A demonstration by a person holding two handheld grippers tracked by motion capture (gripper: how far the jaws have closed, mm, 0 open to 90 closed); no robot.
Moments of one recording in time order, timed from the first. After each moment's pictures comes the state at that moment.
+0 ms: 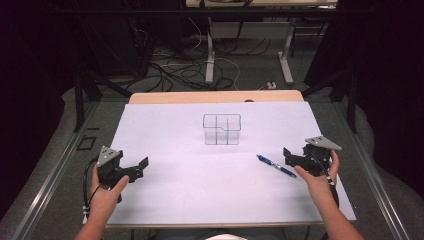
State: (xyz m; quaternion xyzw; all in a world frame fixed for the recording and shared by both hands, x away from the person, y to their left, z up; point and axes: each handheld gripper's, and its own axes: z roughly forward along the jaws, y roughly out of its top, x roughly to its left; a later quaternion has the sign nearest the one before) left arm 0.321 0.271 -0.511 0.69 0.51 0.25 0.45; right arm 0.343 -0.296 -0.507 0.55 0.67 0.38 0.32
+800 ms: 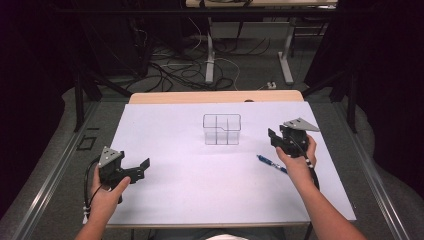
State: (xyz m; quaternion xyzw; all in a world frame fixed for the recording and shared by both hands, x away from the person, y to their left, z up) left arm 0.319 0.269 -0.511 0.70 0.50 0.24 0.45; right arm 0.381 -0.238 -0.474 0.51 0.68 0.42 0.32
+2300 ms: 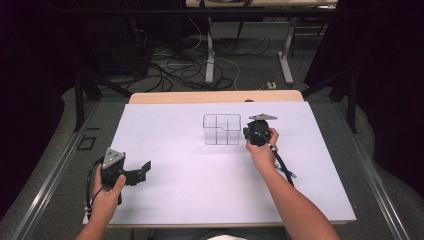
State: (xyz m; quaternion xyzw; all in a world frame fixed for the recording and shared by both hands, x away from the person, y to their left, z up) left arm 0.319 0.266 -0.517 0.71 0.49 0.25 0.43; right arm 0.449 -0.168 -0.526 0.54 0.71 0.39 0.23
